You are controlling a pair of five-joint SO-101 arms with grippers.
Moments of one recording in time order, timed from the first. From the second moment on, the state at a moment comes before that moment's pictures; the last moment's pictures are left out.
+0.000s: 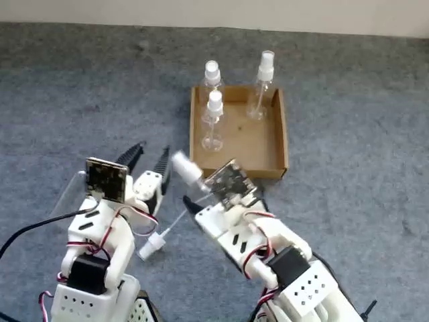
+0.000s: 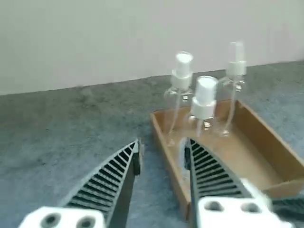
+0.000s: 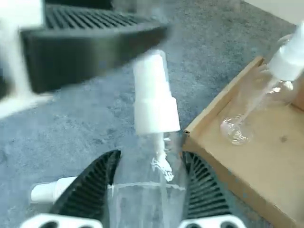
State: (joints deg) left arm 6.9 -94.2 79.1 35.5 5.8; right arm -40.6 -74.6 72.8 36.6 4.9
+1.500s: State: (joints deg) left arm 16.1 -94.5 80.2 40.4 -1.4; right arm -35.7 -49.8 30.5 47.9 0.6
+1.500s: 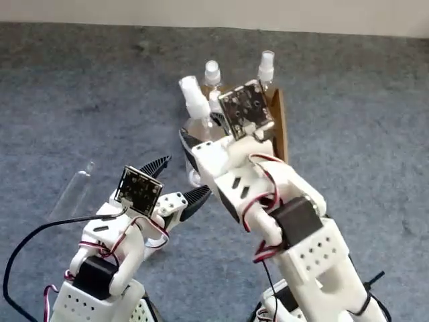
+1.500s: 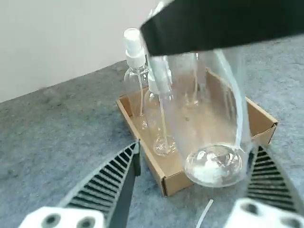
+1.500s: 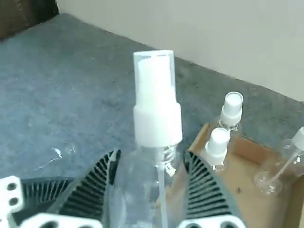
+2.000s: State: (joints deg) left arm 15.6 -94.2 80.6 40.4 -1.4; right arm -32.4 -50.9 30.5 51.2 2.4
